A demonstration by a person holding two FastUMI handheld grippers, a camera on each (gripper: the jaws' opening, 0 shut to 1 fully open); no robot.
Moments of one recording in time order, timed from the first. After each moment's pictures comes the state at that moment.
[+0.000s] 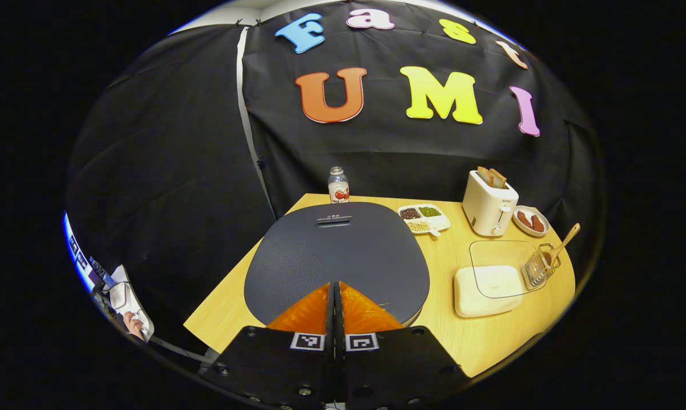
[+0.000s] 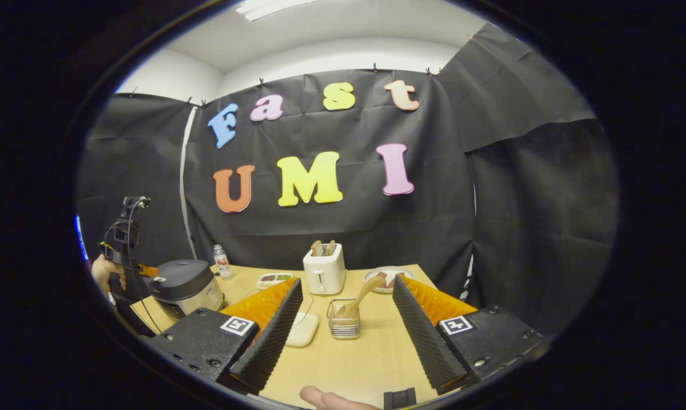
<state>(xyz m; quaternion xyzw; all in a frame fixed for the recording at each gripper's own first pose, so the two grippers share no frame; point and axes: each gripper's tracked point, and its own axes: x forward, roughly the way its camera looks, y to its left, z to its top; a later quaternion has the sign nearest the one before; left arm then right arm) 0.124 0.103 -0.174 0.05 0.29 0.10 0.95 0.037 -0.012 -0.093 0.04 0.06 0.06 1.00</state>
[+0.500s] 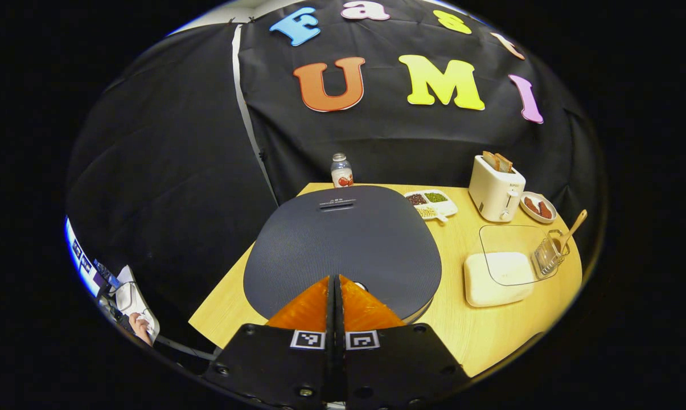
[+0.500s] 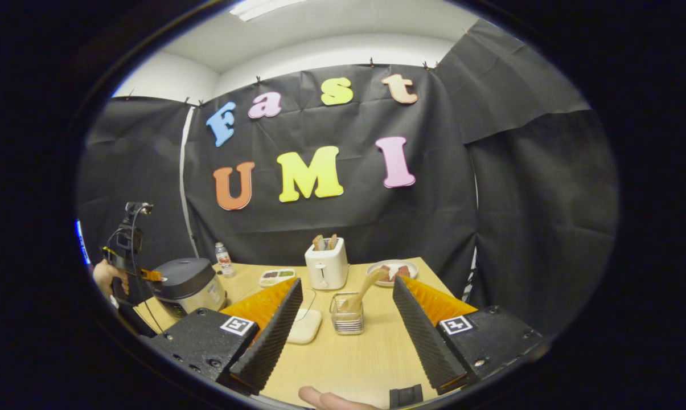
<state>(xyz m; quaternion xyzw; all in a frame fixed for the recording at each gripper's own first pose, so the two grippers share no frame) 0.119 0.107 -0.184 0.05 0.30 0.11 0.95 0.038 -0.010 -0.108 0.06 0.07 0.06 0.99</state>
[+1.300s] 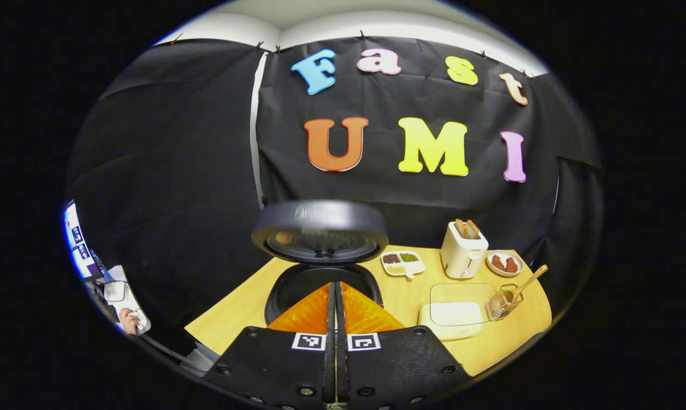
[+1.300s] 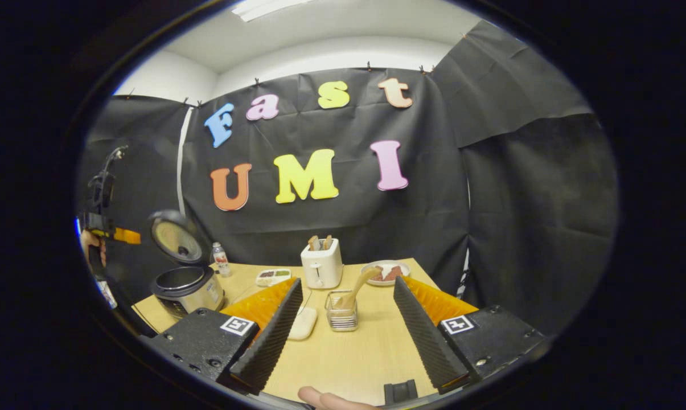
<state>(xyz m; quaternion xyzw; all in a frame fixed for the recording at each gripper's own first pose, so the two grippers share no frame) 0.075 0.060 -0.048 0.01 0.15 0.09 0.98 0.015 -0.018 -0.103 0.05 0.06 0.04 1.00</state>
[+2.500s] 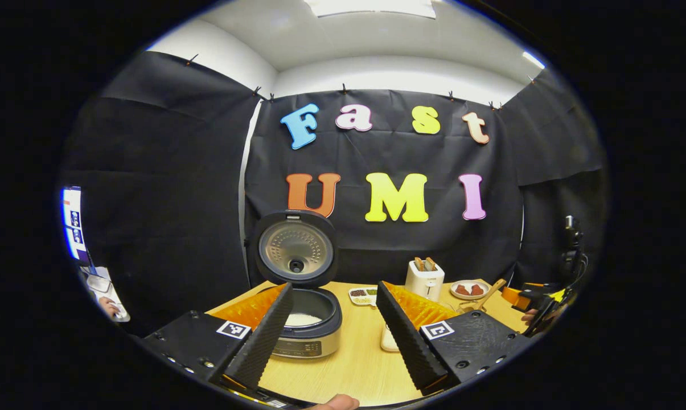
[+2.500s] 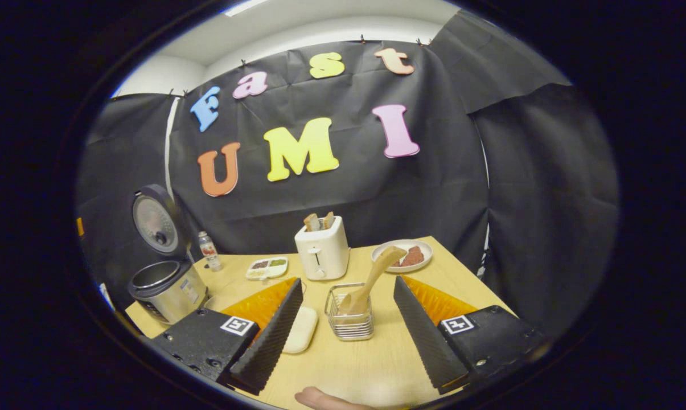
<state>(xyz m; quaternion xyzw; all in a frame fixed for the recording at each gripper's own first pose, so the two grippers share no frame) -0.009 -0.007 -0.043 0.00 0.00 0.03 1.00 0.156 0.006 -0.195 0.08 0.12 0.05 0.99</state>
